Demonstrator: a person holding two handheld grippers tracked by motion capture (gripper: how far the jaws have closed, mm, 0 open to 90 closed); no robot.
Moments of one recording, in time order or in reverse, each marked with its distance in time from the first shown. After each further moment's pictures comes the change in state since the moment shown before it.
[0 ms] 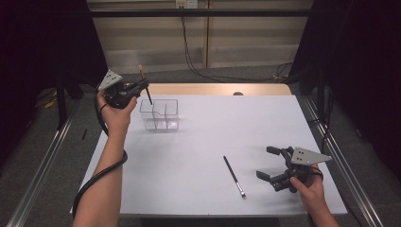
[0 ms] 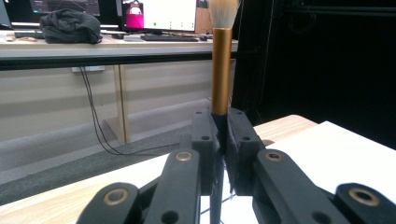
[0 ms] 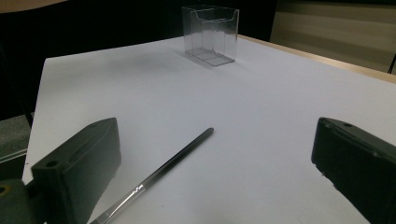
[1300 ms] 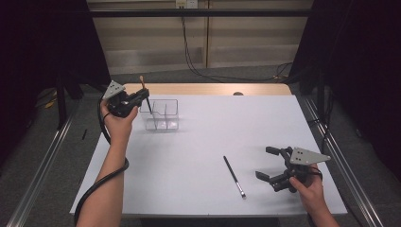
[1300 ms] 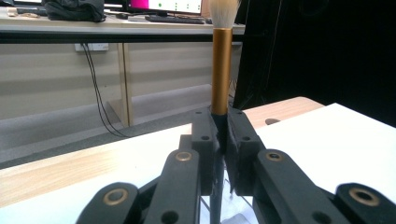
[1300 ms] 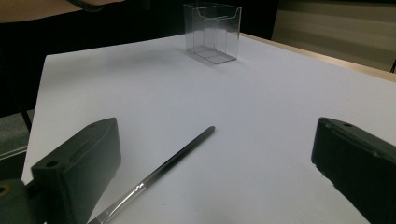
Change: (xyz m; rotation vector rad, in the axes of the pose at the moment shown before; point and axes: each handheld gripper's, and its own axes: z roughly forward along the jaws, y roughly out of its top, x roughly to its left) left arm 0.001 -0.033 0.000 0.059 0.014 -0.020; right arm 0.001 0.000 0.002 0.009 0.005 -0.007
